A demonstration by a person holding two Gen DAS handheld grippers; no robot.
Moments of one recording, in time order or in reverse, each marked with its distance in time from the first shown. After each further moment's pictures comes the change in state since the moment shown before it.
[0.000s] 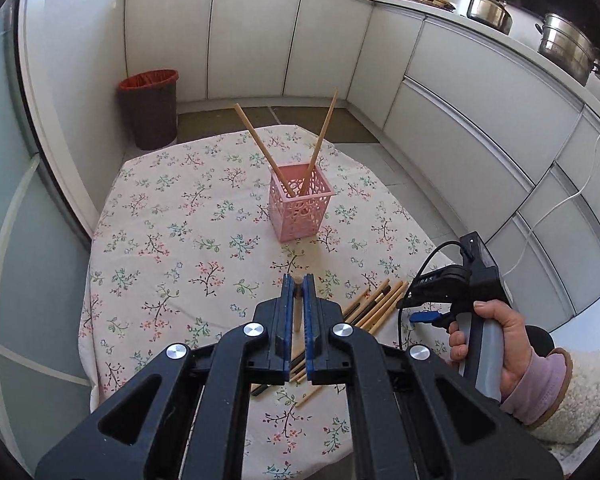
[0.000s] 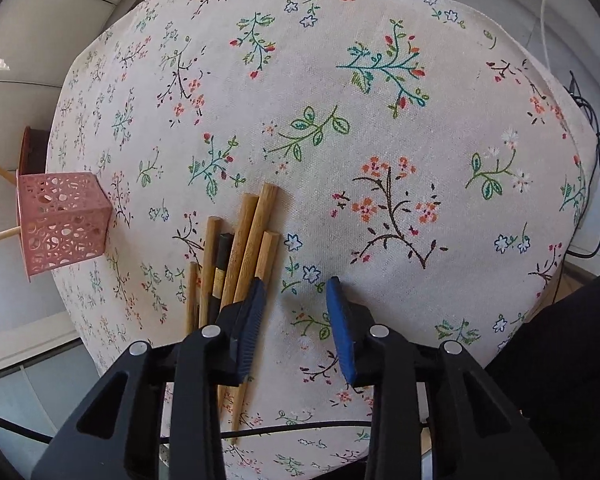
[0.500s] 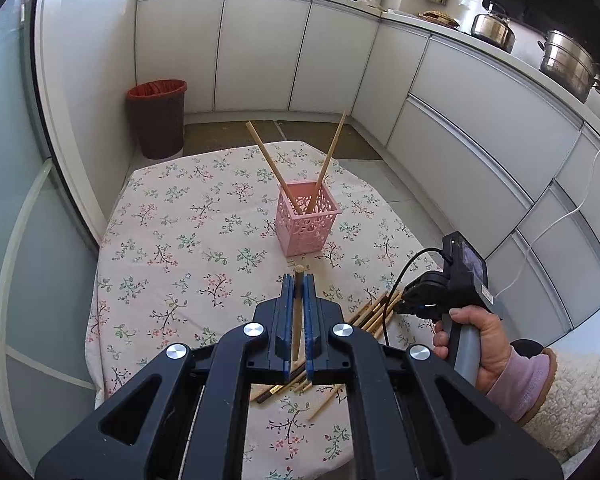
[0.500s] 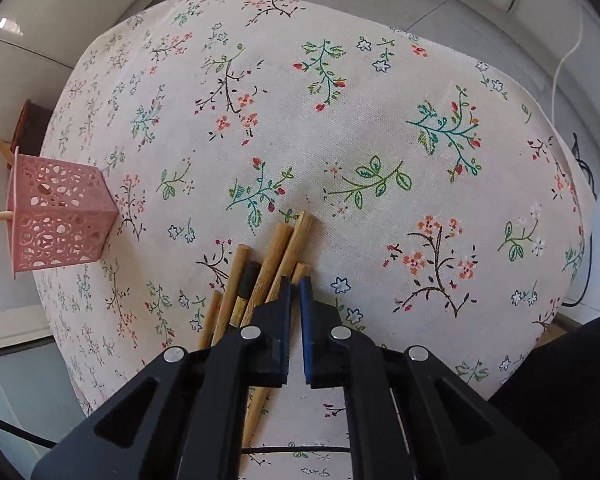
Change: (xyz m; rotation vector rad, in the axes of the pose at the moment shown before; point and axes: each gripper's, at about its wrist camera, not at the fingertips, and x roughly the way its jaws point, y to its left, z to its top) left arm -0.018 0.005 0.006 -0.030 -0.058 0.014; right arm -0.001 0.036 0.004 -0.169 -0.107 -0.034
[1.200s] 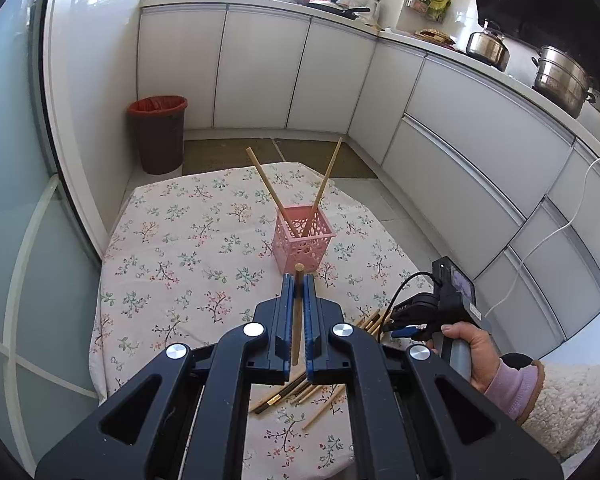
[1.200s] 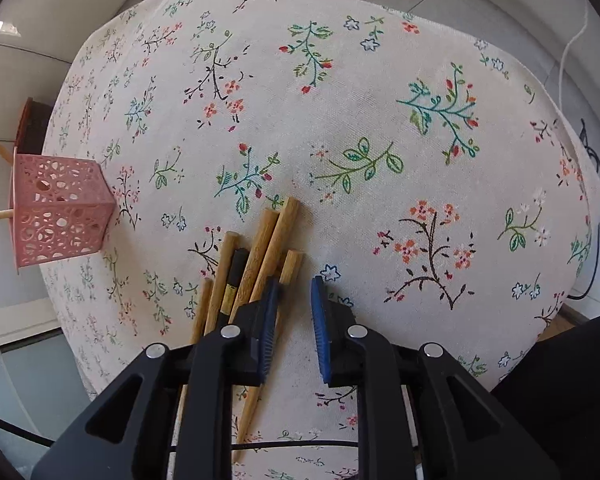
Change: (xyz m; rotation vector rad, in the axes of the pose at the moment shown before) left arm -0.016 0.005 0.009 -0.007 -0.059 -0.023; right arm 0.008 0.001 -0.002 0.018 0.066 -0.066
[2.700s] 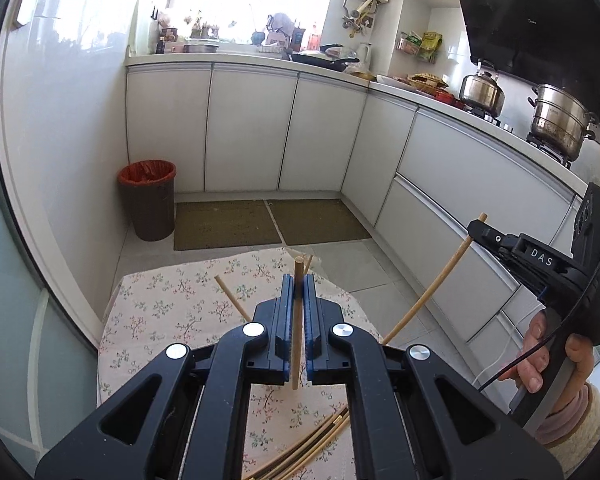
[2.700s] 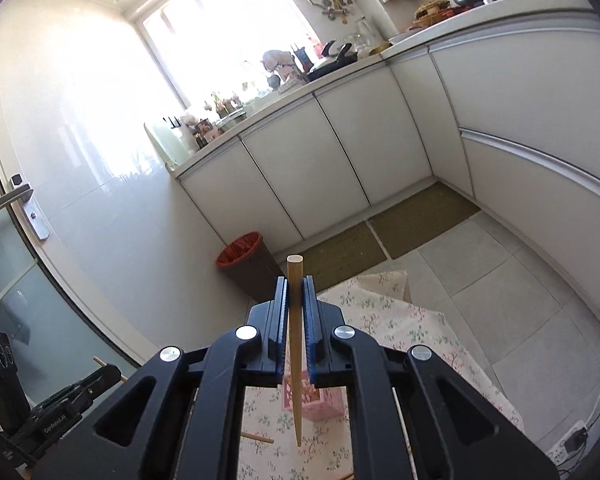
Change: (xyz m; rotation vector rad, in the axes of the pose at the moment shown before) left arm -0.002 -0.058 0.129 0.027 -0.163 0.014; right arm -0.335 0.068 0.006 -0.504 -0.818 0.601
